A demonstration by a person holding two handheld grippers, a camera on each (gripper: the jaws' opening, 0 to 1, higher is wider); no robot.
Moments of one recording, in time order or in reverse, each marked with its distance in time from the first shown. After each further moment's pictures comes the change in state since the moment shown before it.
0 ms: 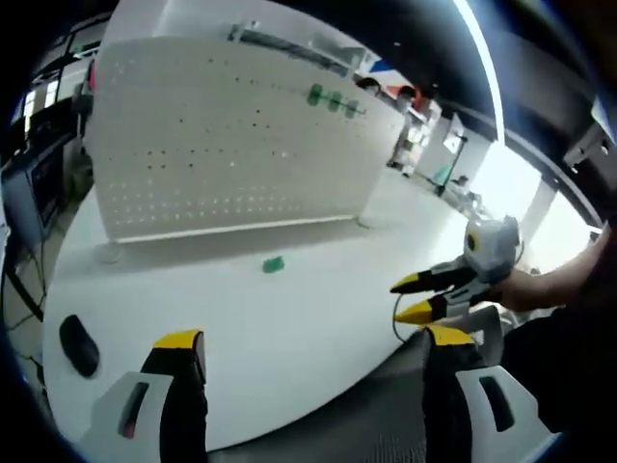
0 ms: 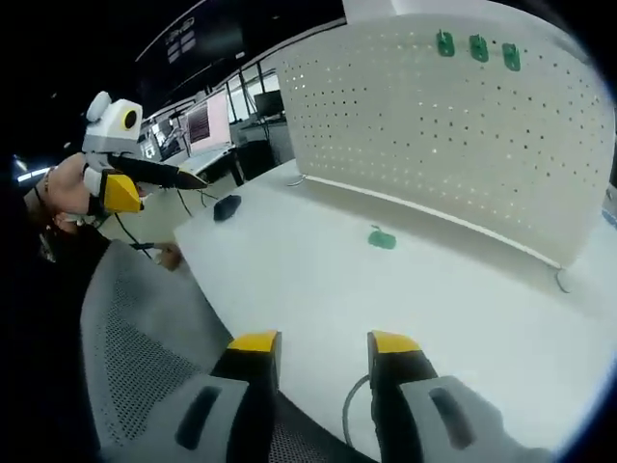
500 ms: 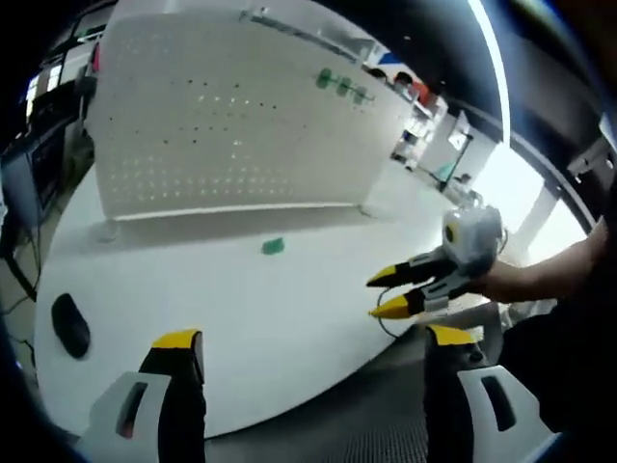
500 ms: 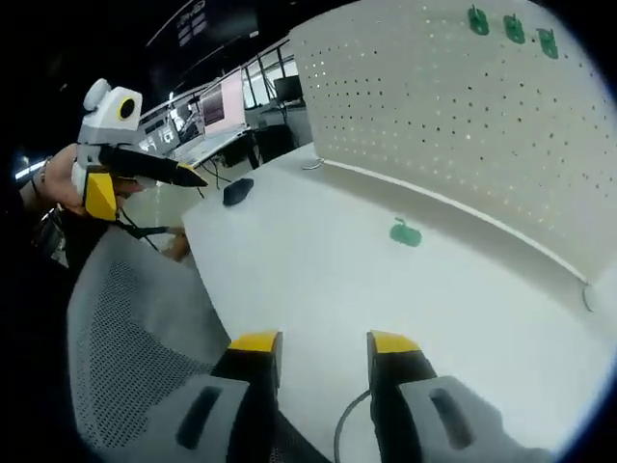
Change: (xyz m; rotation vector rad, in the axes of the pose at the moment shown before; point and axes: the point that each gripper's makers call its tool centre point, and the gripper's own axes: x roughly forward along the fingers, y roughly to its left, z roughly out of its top) left arm 0.006 0.004 -0.014 -0.060 0.042 -0.002; right arm 0.046 -0.002 0.005 -0.065 0.059 0.093
